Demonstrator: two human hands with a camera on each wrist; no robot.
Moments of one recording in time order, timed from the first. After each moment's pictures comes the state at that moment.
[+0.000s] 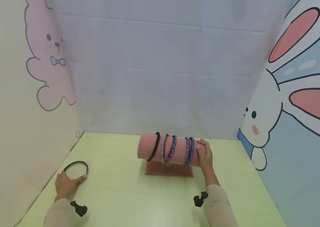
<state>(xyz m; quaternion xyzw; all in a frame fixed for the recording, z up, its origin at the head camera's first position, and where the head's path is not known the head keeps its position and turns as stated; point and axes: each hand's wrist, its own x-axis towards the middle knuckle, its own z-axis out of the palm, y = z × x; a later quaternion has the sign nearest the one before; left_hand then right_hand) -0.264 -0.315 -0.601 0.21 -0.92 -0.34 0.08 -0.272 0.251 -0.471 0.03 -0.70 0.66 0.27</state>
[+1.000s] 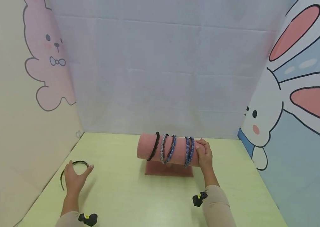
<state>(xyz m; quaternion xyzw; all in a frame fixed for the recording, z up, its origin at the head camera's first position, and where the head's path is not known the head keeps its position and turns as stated) -0.248 -0.249 -0.552 0.16 -0.85 -0.48 0.17 -0.277 0.254 -0.478 0.02 -0.70 0.67 0.25</state>
